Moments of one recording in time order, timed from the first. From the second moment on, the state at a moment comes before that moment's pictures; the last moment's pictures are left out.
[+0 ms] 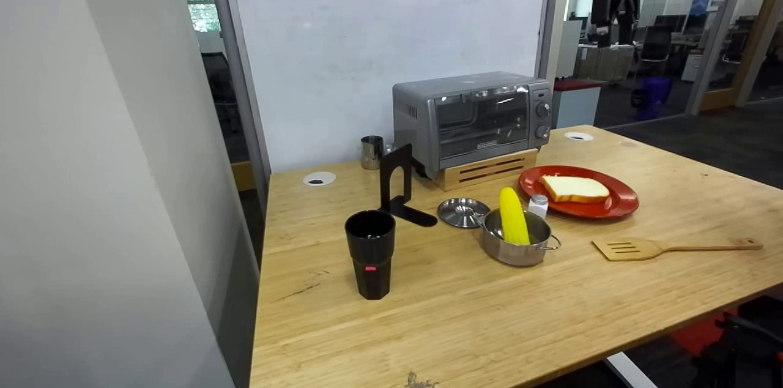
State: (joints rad) arm -0.19 0.14 -0.33 -1.57 -0.02 1.57 -0.39
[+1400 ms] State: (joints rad) arm -0.21 0.23 -0.27 -1.63 -0.25 1.82 -0.29
